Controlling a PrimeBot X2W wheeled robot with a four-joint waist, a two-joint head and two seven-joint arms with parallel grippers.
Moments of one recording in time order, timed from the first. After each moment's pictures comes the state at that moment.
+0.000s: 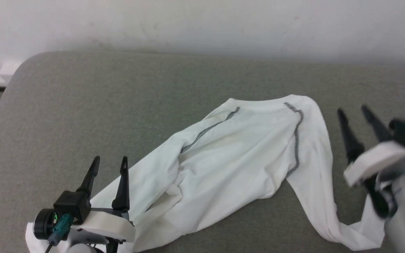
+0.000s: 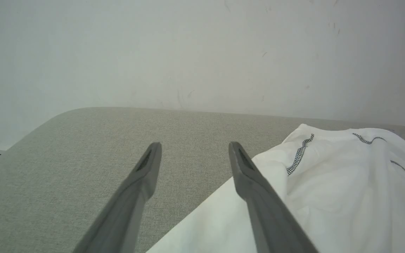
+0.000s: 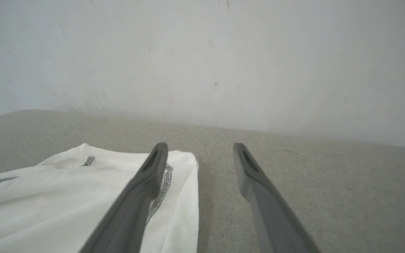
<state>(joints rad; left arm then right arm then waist) -0.04 0.15 -0.09 0.12 -0.21 0.00 -0.26 -0.50 -0.35 0.25 0.64 0.48 0.13 -0.26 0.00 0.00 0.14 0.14</state>
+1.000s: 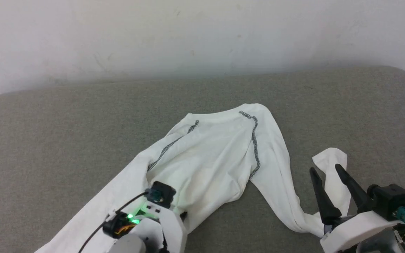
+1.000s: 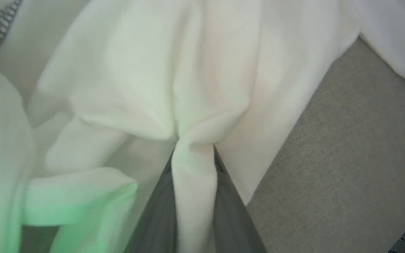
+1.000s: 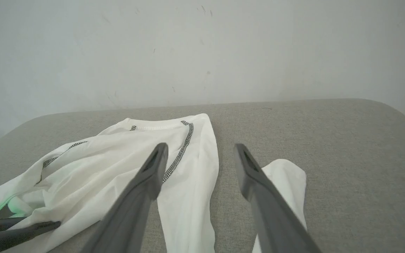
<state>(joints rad) -0.20 0.17 -0.43 0.41 -0.30 -0.12 0.39 0.11 -0.07 0.04 -0.12 0.23 0.13 0.05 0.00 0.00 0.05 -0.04</state>
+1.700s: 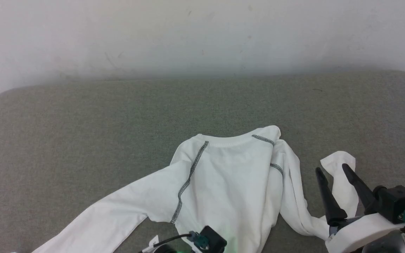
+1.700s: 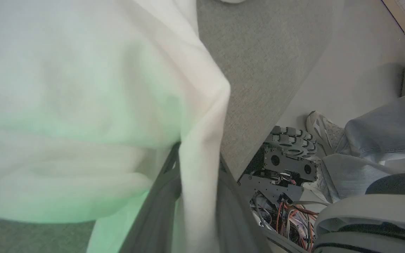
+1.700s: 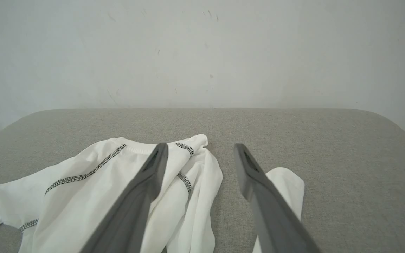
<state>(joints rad) -0.14 0.29 -0.87 0.13 -0.59 -0.12 0.47 0.14 -0.06 0.01 -0.20 0.18 0.13 0.09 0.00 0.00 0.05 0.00</state>
